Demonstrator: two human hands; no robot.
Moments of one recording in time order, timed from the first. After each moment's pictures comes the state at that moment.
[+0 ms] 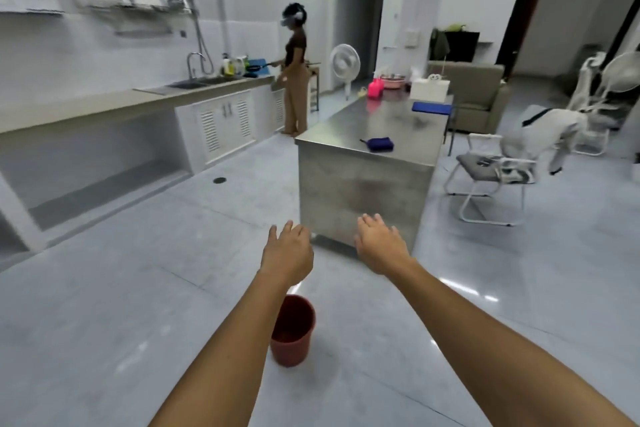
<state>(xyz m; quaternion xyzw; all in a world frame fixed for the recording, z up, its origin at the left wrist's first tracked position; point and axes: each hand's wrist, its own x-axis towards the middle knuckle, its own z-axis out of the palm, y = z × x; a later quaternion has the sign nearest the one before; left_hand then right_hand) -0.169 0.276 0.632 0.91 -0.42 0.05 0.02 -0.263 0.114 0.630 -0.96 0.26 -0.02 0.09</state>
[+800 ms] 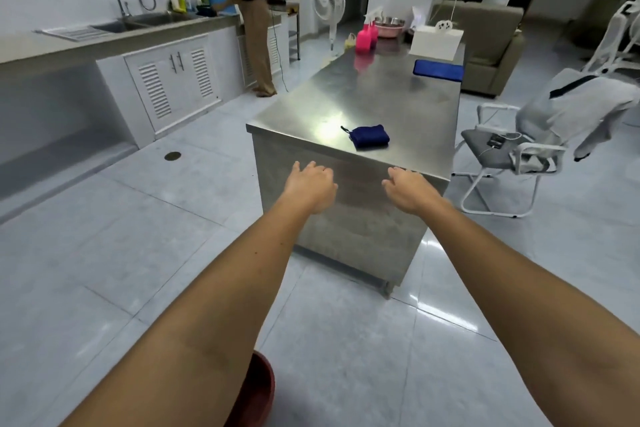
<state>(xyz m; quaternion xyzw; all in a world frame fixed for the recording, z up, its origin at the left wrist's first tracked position) 0.137 -0.151 0.642 0.88 -0.48 -0.05 -0.01 0.014 -0.307 0.631 -0.93 0.34 -0.02 0.14</state>
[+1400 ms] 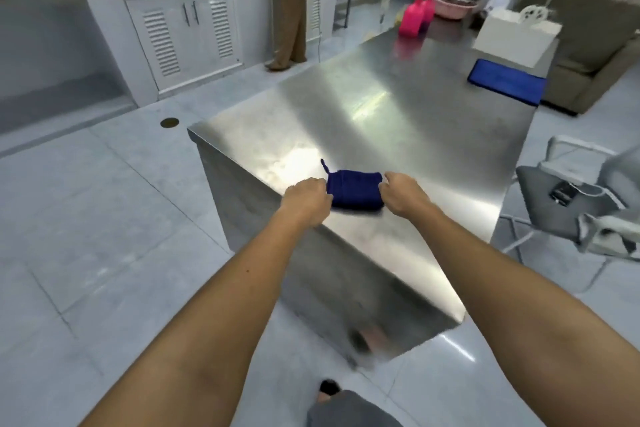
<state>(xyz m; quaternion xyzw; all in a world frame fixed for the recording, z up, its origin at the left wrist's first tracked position) 0.326 -0.486 0.550 0.93 -0.31 -0.14 0.15 0.264 -0.671 0.553 -0.93 0.30 0.04 0.20</state>
